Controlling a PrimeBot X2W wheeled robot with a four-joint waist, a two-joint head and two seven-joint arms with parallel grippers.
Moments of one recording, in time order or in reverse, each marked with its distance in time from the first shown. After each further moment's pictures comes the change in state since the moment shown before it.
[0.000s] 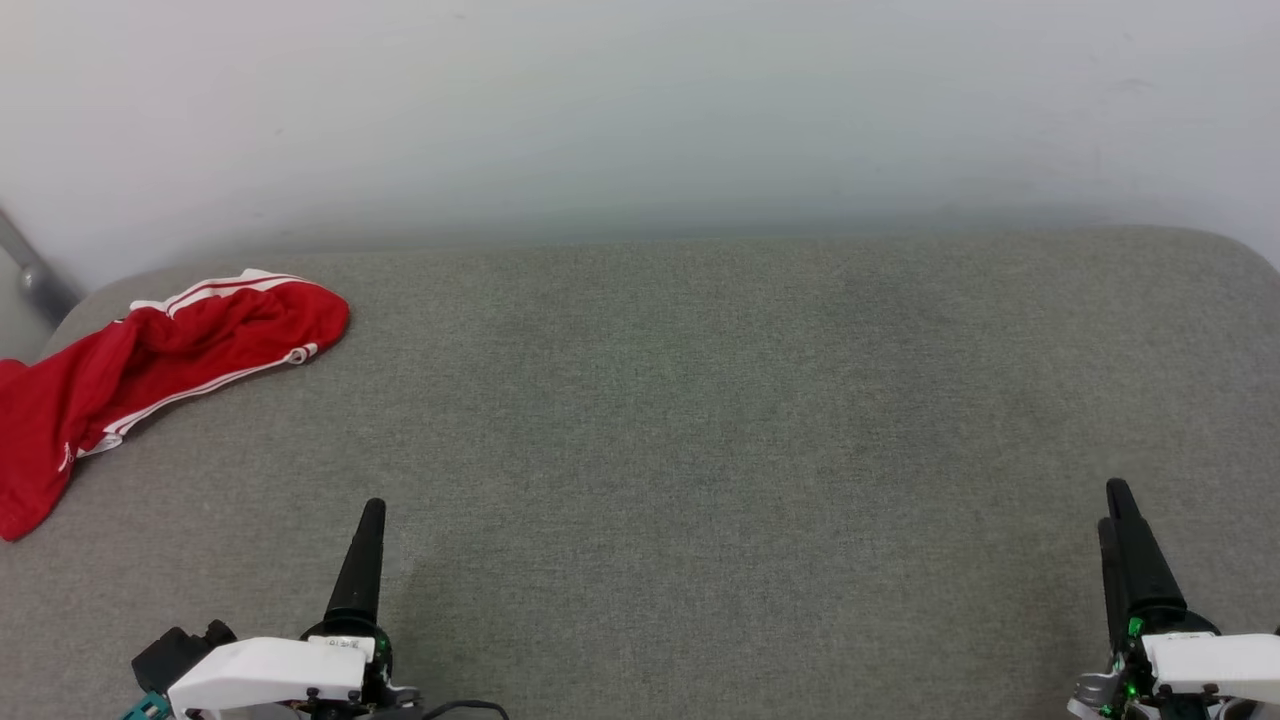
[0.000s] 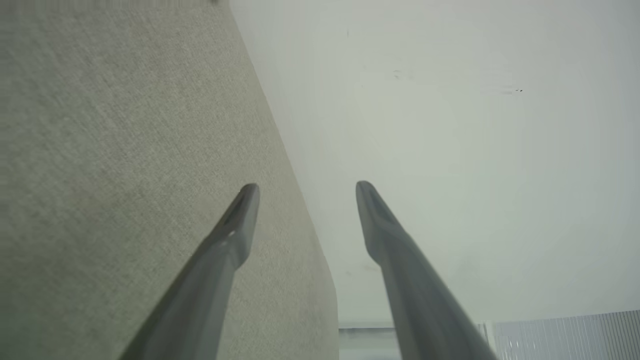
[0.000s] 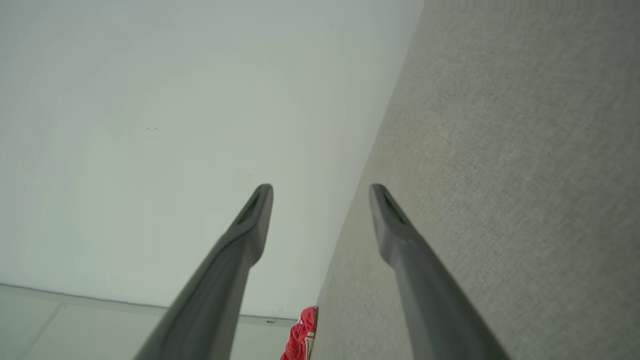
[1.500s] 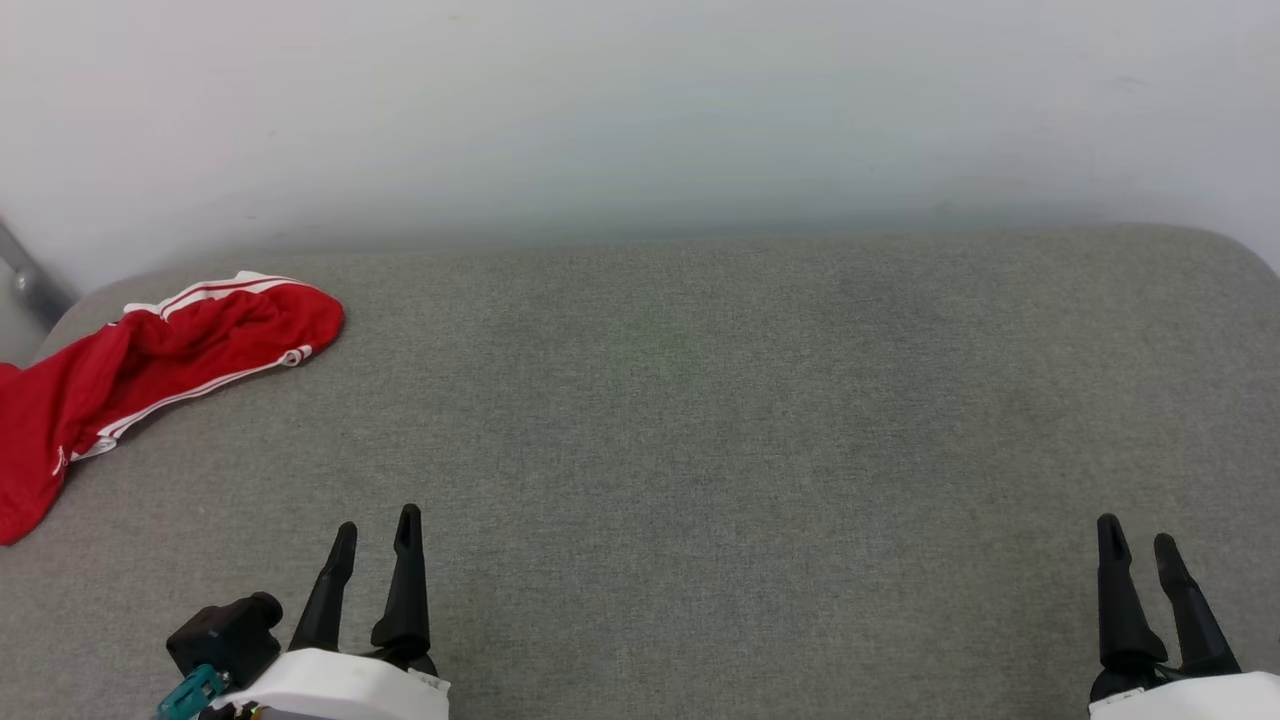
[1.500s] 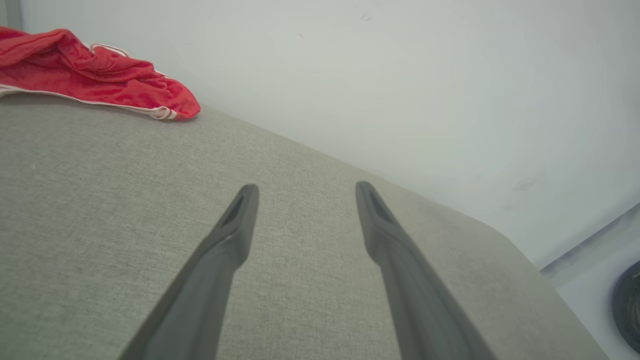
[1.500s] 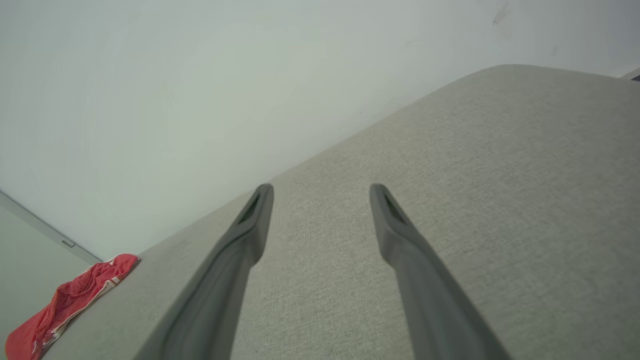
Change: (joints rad) left arm 0.059 -0.002 -0.030 -0.110 0.852 0.019 -0.137; right arm 0.096 -0.029 0.004 -0.105 -0.768 0.000 -0.137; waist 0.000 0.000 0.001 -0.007
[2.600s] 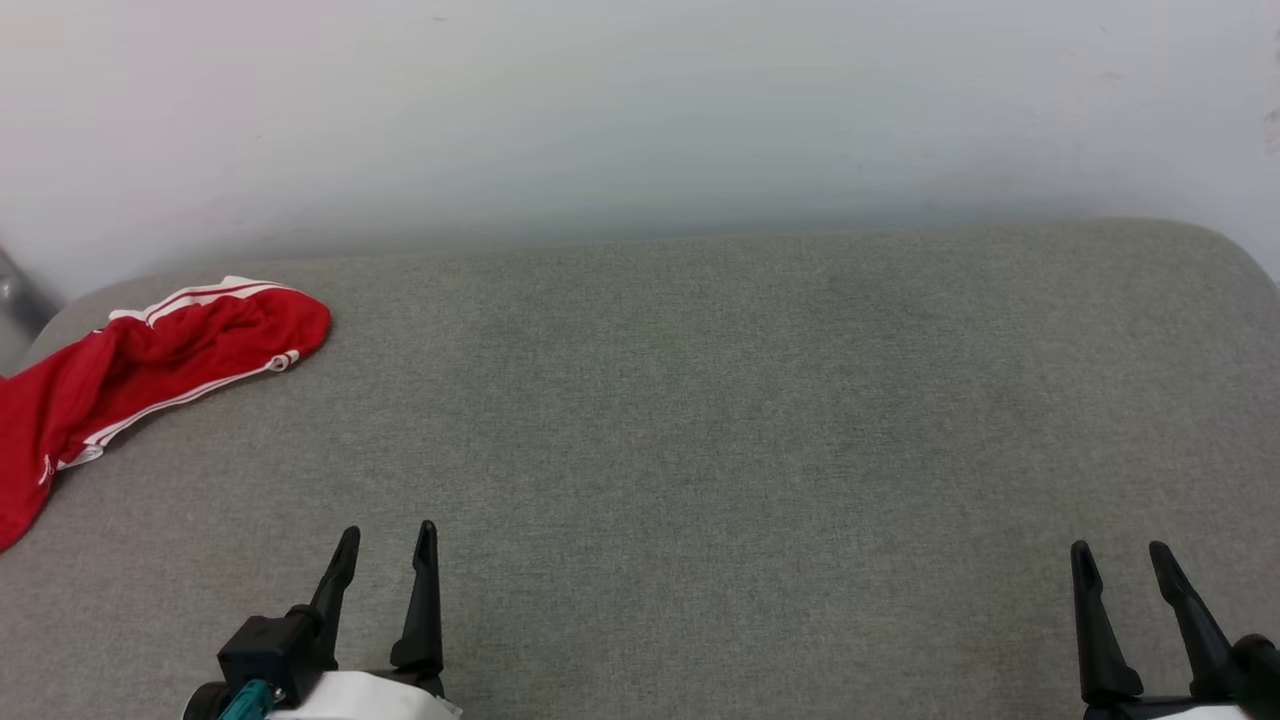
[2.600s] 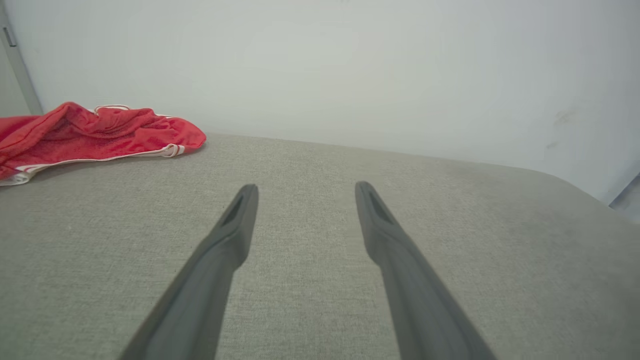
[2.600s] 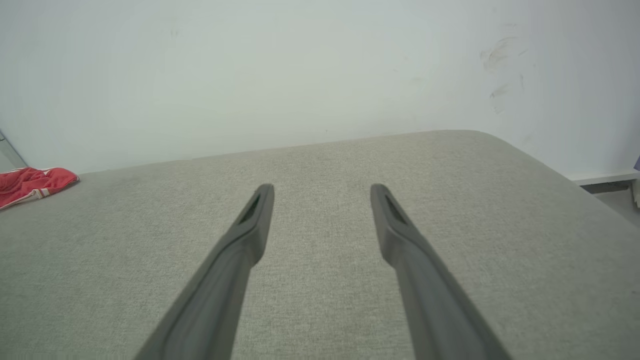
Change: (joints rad) left arm 0.020 0.000 -0.005 0.018 0.302 0.026 -0.075; right arm 0.059 -0.034 0.035 -0.035 -0.386 0.000 -0.078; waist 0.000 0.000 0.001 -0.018
